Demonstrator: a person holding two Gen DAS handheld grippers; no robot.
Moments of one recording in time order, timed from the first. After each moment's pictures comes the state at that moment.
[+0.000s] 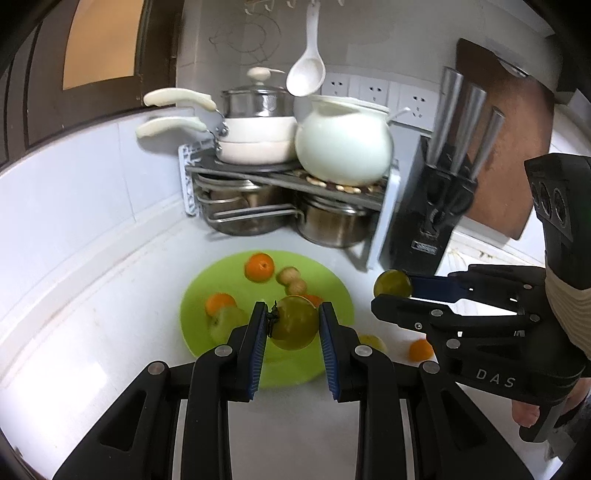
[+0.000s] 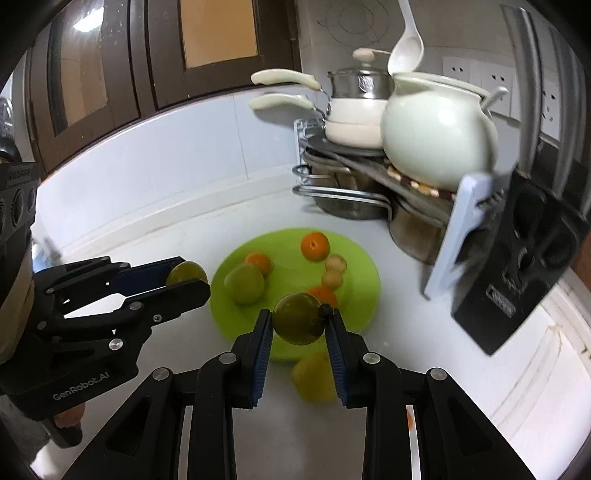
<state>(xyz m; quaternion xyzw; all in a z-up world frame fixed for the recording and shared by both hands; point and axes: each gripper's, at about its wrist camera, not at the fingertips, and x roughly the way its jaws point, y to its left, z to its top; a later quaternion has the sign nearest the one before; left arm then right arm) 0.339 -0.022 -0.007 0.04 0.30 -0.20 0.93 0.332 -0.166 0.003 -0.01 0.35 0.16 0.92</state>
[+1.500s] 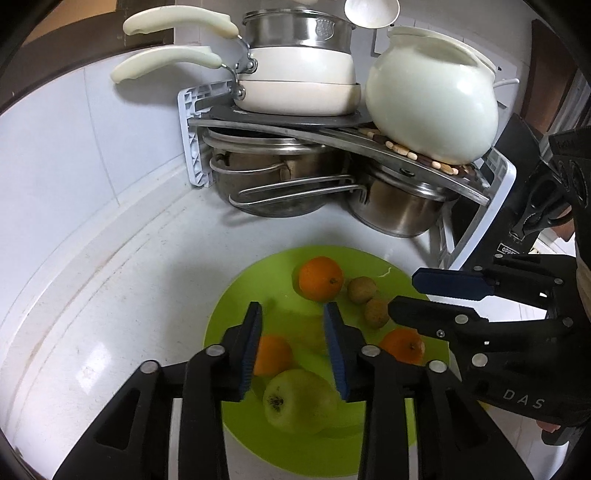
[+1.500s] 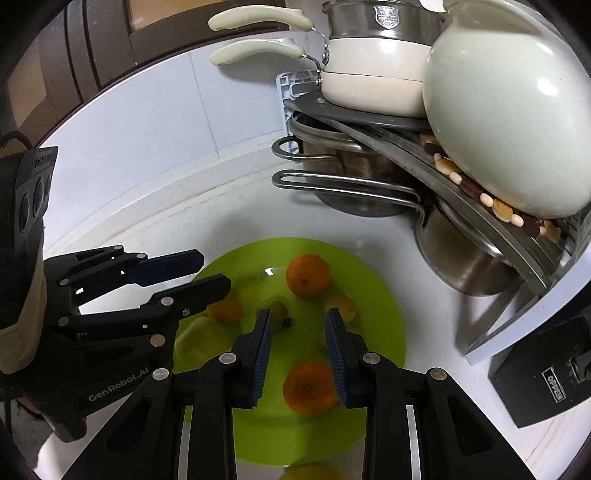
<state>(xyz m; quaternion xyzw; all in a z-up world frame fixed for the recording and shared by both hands) 0.478 -0.013 -0.048 0.06 0.39 -0.19 0.90 0.457 -0.140 -0.031 -0.01 0.43 0.14 0.89</state>
